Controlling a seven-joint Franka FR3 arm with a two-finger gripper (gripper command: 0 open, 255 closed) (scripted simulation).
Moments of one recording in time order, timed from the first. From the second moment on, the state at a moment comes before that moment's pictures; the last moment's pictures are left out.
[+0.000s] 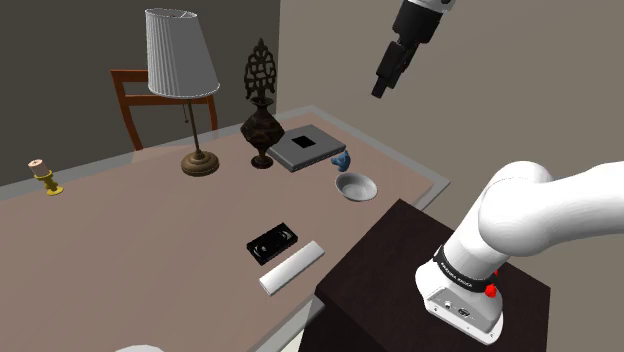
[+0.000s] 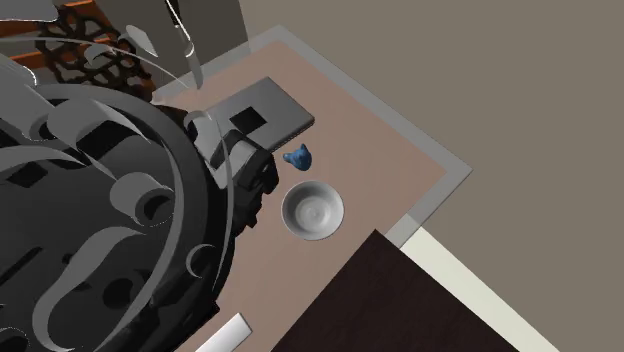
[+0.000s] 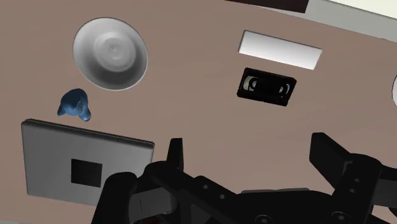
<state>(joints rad) 0.02 -0.83 0.03 -2.38 0.06 1.69 -0.14</state>
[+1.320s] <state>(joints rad) -0.07 -0.39 -0.18 -2.49 0.02 2.20 -0.33</state>
